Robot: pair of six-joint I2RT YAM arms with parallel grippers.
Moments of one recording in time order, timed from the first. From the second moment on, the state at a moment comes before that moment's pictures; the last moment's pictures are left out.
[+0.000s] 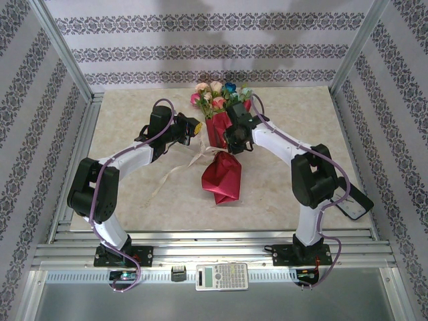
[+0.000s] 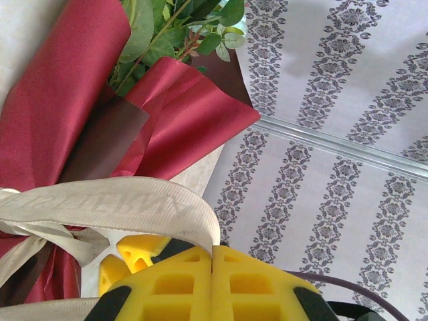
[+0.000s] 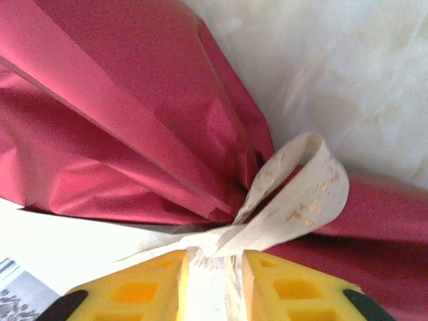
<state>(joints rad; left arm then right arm) -0.32 1.71 1.09 0.23 0.46 -1.57 0.50 1.91 1.50 -0.69 -0.12 1.72</state>
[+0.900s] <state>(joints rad) -0.32 1.71 1.09 0.24 0.47 -1.58 0.50 1.98 1.48 -0.62 -0.16 1.83</state>
